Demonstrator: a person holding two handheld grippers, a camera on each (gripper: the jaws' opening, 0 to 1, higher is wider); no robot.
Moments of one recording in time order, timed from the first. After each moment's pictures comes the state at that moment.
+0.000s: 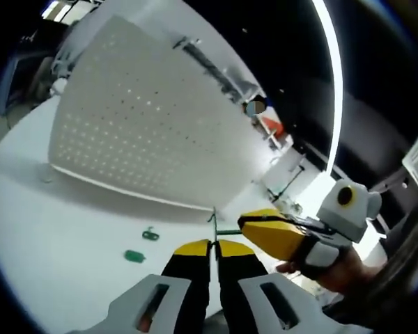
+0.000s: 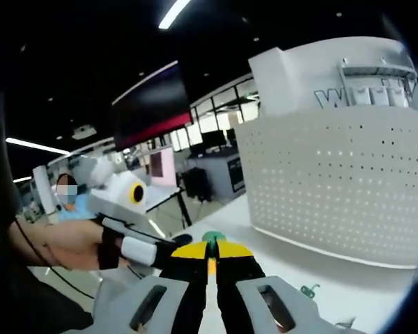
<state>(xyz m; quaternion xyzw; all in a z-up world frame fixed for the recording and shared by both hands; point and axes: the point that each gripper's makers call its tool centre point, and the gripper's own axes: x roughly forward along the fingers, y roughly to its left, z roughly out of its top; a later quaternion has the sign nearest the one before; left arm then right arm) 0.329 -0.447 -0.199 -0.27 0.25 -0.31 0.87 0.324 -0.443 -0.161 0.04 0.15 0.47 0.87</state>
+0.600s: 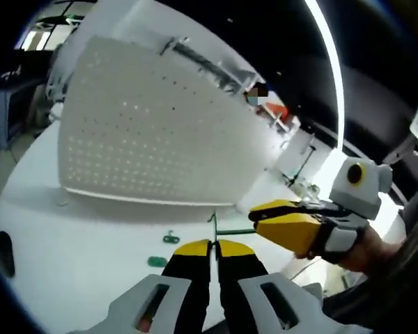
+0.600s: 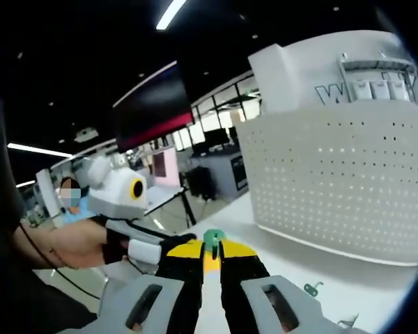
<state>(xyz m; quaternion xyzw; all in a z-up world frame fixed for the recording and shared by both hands) 0.333 -0.435 -0.202 -0.19 0.26 -0.30 0.90 0.325 -0.447 -0.163 0.03 0.16 0.47 0.87</state>
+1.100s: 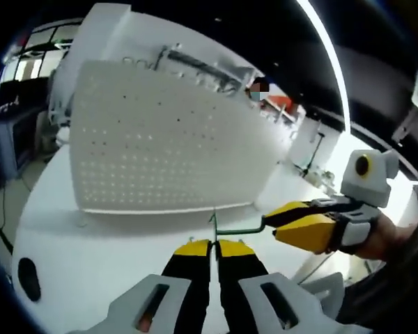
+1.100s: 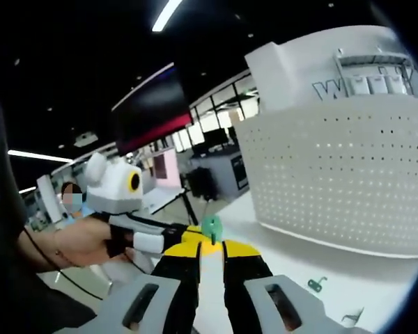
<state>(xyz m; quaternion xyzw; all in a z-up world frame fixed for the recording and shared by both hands) 0.341 -0.419 -0.193 -0.11 0.23 -0.27 0.93 0.319 -0.447 -0.160 0.07 0.17 0.48 0.86</state>
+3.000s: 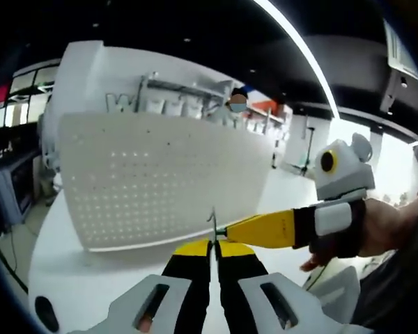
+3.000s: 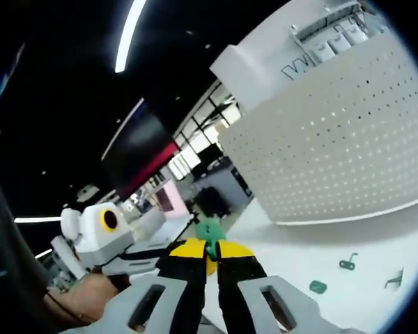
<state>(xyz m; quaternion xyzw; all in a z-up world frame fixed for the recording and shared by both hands) 0.341 -0.441 -0.166 -0.04 0.15 -0.29 0.94 0.333 -0.445 -0.149 0.22 0.19 0.44 0.85</state>
